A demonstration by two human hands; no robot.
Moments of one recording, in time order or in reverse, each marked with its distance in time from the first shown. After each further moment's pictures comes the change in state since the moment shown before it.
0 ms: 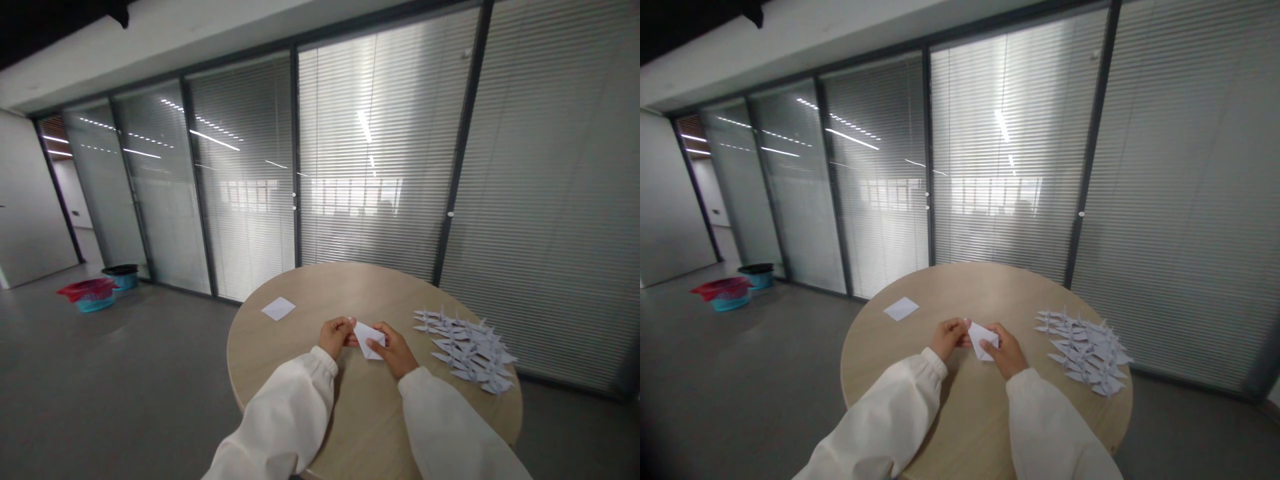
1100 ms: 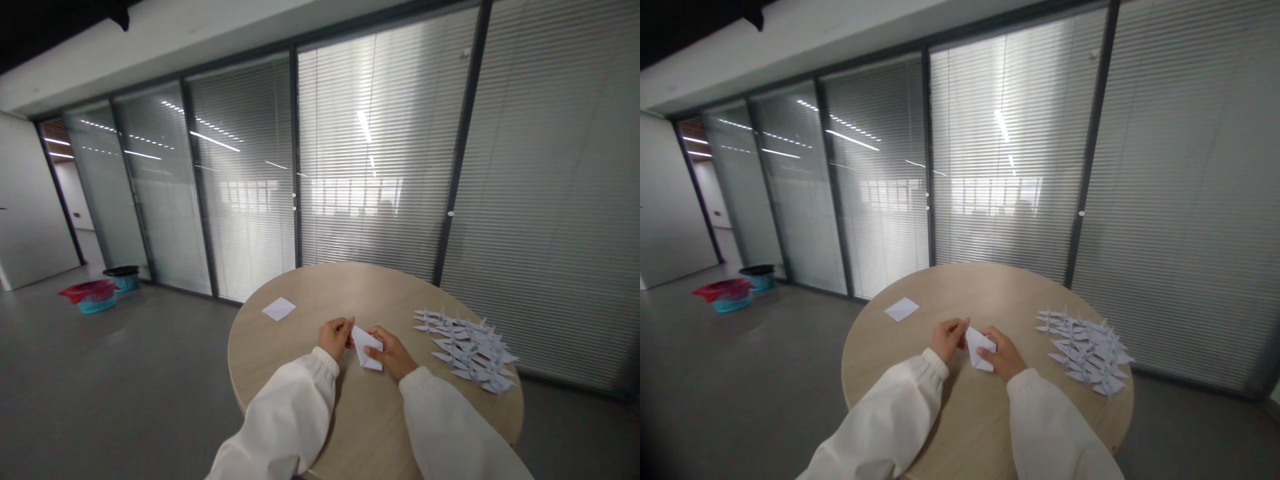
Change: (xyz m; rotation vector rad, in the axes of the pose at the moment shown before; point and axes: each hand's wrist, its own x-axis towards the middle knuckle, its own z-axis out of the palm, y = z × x) left_hand -0.004 0.002 -0.003 0.396 0.124 0.180; right_hand -0.002 0.004 0.003 0.132 -0.171 0.025
